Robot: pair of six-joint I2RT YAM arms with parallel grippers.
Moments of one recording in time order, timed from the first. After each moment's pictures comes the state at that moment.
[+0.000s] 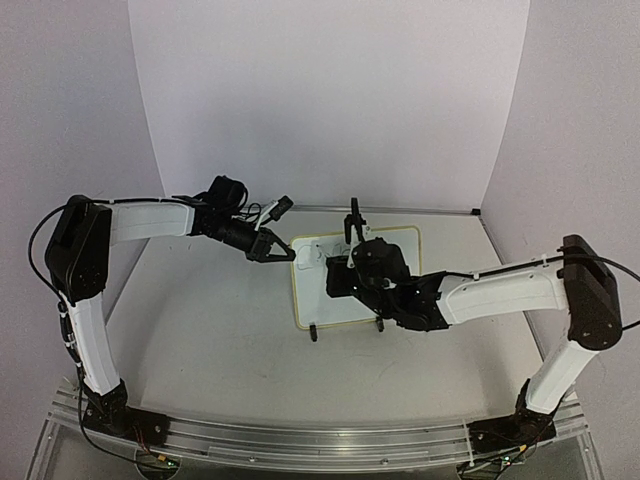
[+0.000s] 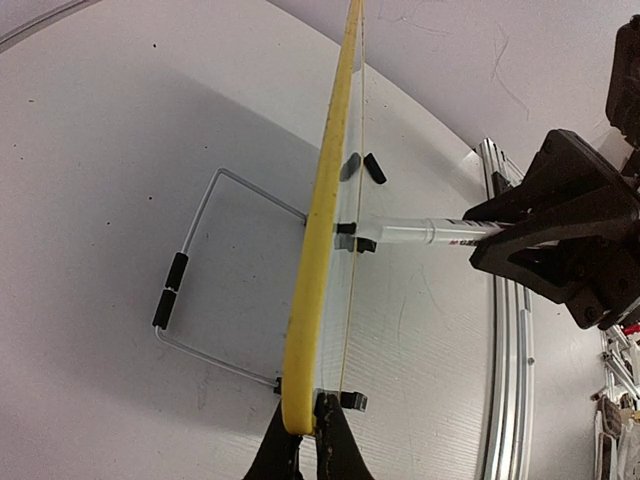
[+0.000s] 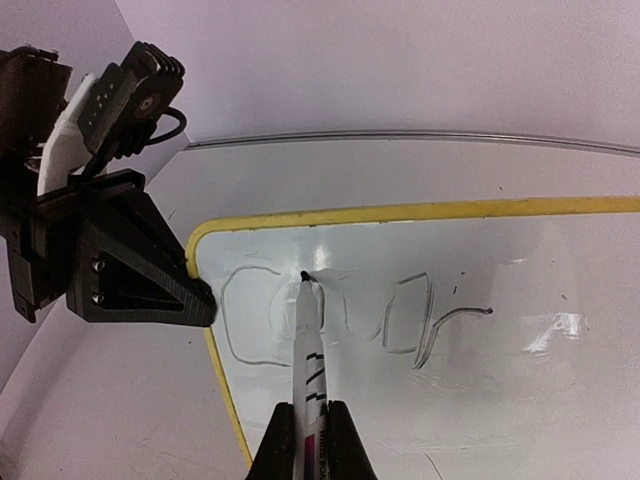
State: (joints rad) left arm -0.51 1.91 1.41 -0.33 0.89 0.17; right arm 1.03 1.71 1.02 0.31 0.49 0.49
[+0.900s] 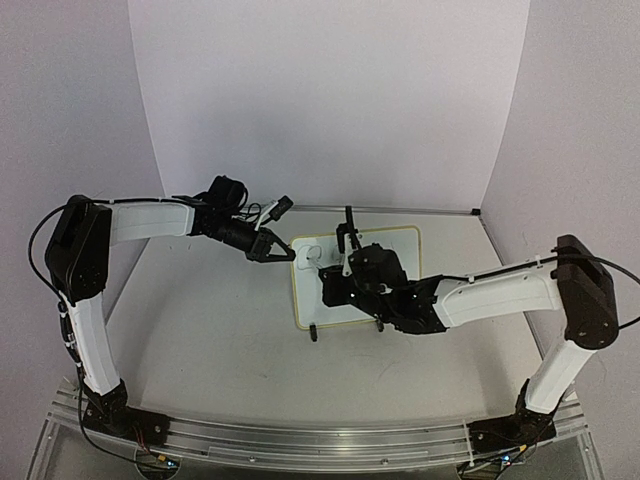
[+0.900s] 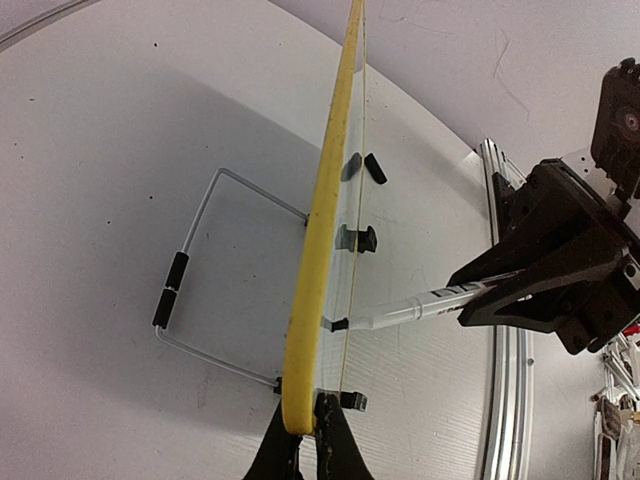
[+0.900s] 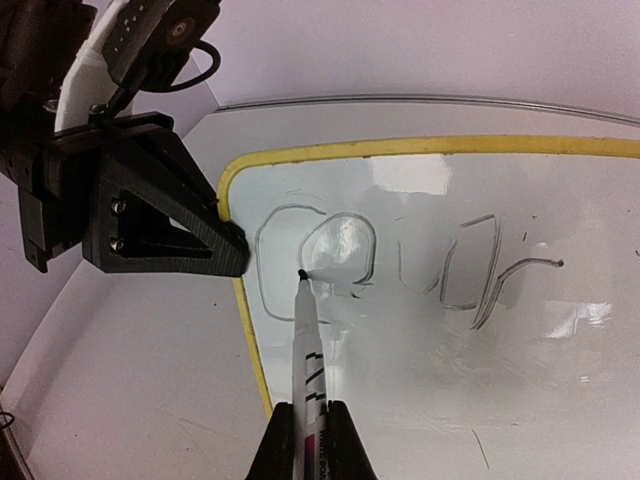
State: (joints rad) left arm -0.51 1.91 1.41 -0.33 0.88 0.16; right arm 1.03 1.73 1.01 0.31 0.39 0.51
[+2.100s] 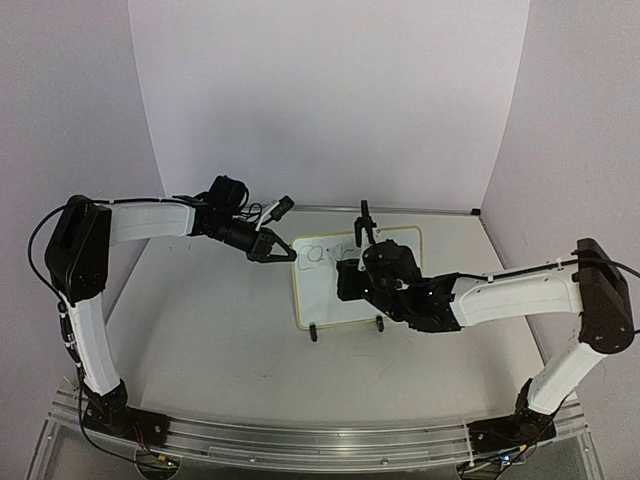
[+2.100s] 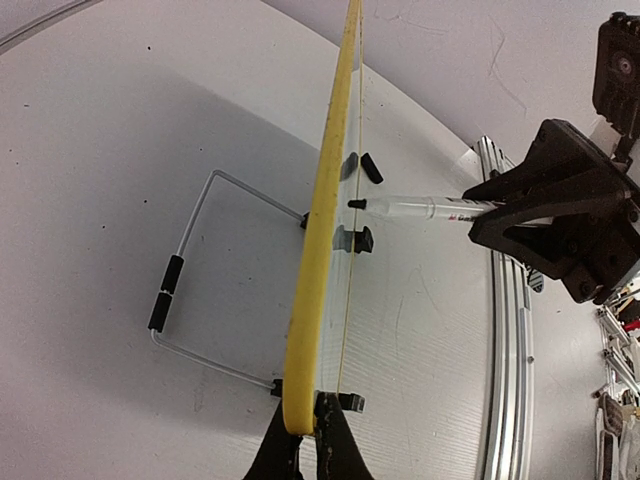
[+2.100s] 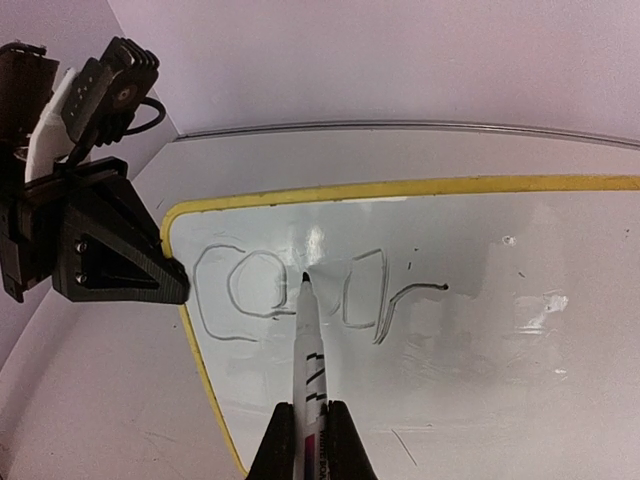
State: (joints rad) left arm -0.52 1.90 1.41 -0.33 0.89 0.17; right arm 1.03 1.63 0.96 0.26 0.50 0.50
